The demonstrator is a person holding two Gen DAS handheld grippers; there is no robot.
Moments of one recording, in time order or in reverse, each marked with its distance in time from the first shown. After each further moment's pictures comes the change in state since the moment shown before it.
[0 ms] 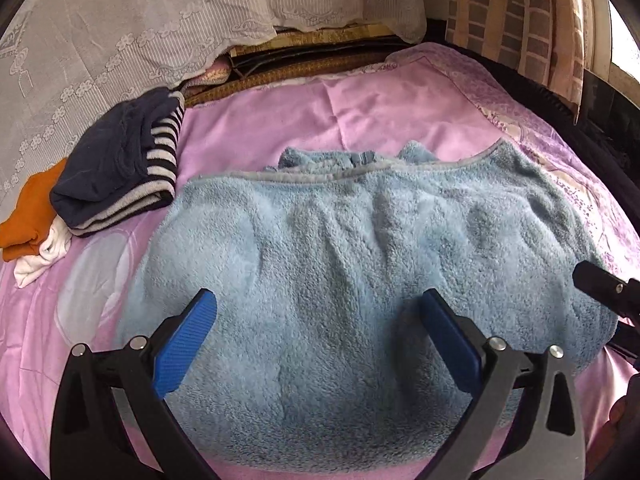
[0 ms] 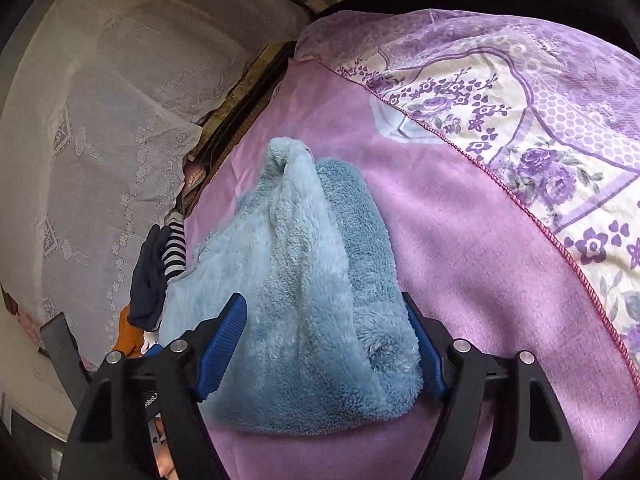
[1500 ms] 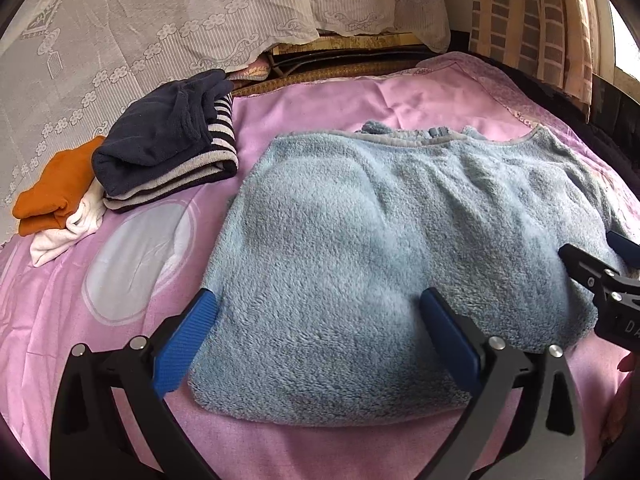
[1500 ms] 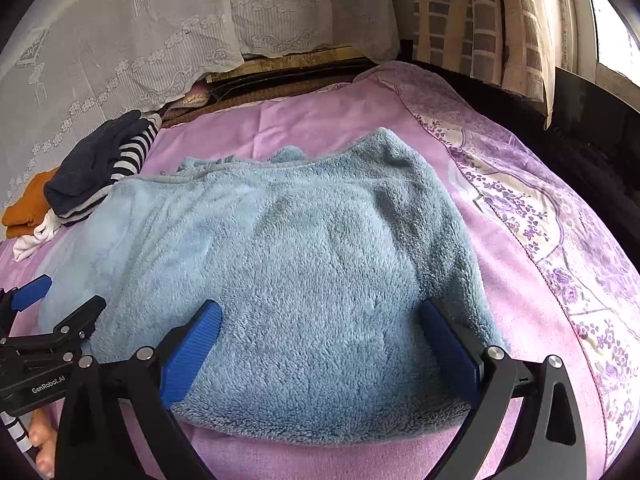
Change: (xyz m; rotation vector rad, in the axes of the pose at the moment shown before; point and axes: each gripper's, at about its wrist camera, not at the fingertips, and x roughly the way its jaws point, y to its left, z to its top) left arm -0.019 0.071 -0.046 -0.005 -0.103 0.054; right arm 0.034 0.096 -0.047 -0.578 -0.088 -0.373
